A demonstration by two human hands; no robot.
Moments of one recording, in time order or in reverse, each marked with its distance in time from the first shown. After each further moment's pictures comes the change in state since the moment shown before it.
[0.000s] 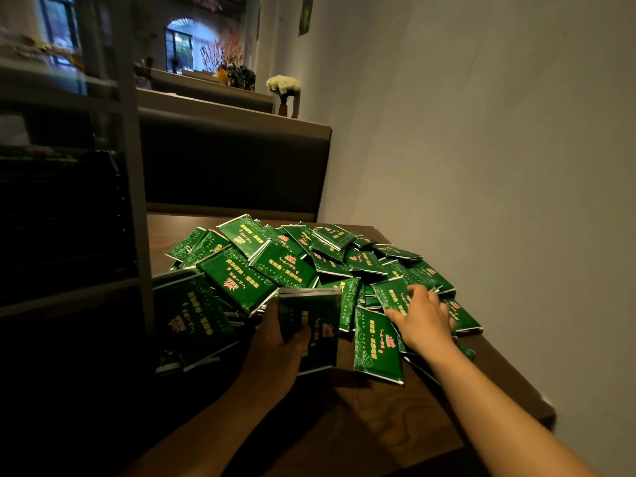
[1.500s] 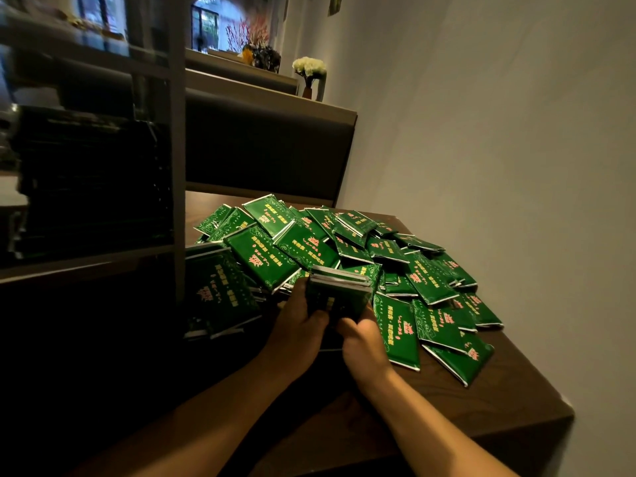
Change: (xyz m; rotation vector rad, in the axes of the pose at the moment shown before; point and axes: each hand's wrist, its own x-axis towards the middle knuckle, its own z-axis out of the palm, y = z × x) left_hand 0.002 -0.003 -0.002 0.062 -0.035 0.028; right_hand -0.104 -0.077 0.046 1.097 -0.350 -0.220
